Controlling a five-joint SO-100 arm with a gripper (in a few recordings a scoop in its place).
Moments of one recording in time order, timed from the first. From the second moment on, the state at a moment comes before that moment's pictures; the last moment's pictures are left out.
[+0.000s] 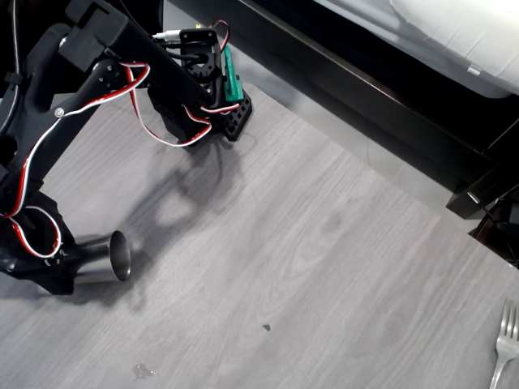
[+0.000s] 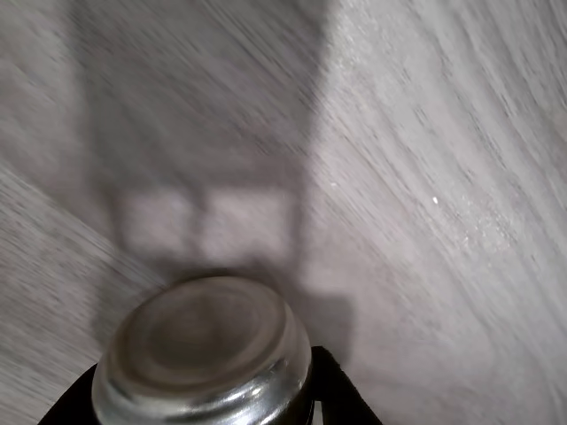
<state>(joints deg) 39.0 68.6 85.2 76.6 -44.6</state>
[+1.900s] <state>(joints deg) 10.1 58.1 154.0 -84.2 -83.8</state>
